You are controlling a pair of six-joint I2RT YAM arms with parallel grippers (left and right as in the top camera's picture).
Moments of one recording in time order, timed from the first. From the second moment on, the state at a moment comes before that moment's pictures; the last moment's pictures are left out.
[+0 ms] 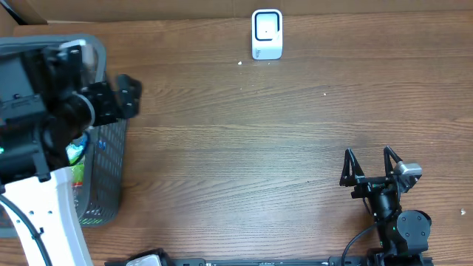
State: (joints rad) left arm 0.28 1.33 1.76 -1.29 0.25 -0.07; right arm 0.07 0.01 0.02 -0.03 -0.07 0.28
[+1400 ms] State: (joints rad) left arm 0.65 1.60 1.35 -1.20 -0.26 -0.46; right arm 0.07 0.01 0.02 -0.03 -0.07 0.28
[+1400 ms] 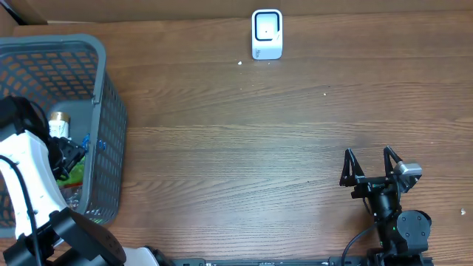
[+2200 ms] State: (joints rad) left arm 0.66 1.60 0.99 -0.79 -0.30 -0.47; right arm 0.07 0.01 0.02 -0.03 -0.07 0.28
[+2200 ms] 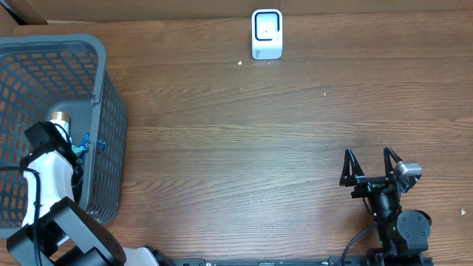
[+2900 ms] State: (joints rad) left arm 0.66 1.60 1.33 -1.12 -0.17 -0.23; right arm 0.07 0.01 0.02 -0.03 -0.07 0.28
